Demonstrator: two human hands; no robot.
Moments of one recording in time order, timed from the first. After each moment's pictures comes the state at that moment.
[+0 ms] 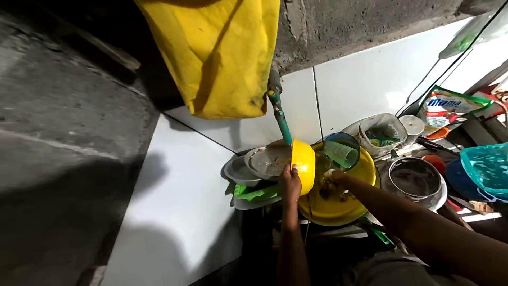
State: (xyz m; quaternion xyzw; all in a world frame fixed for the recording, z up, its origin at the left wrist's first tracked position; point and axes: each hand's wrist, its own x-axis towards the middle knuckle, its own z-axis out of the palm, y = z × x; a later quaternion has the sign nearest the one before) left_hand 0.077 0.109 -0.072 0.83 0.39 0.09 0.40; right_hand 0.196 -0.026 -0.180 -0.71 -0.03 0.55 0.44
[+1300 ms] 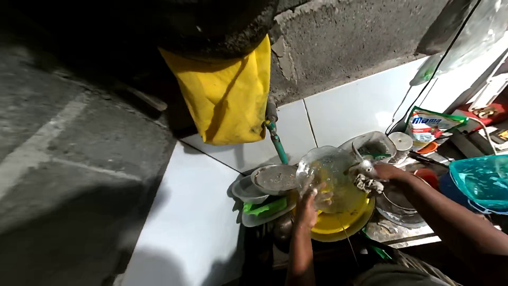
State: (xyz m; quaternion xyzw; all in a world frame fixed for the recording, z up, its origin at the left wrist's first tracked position) left_hand 0.068 0.043 -0.059 0.52 0.23 0.09 0.82; right_hand 0.261 -0.163 -0.036 -0.76 -0.35 0.38 0.39
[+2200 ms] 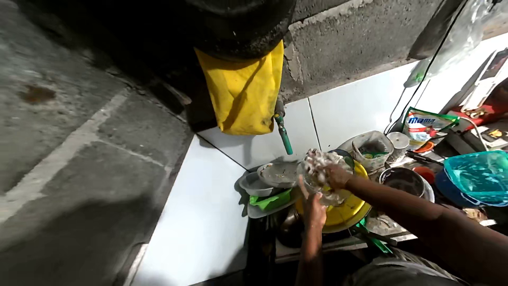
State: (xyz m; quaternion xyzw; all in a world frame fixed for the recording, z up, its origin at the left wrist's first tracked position) left_hand 0.049 0.010 -0.069 0.47 0.30 0.24 0.79; right_hand 0.194 -0.058 -0.074 -0.80 -0.51 0.22 0.23
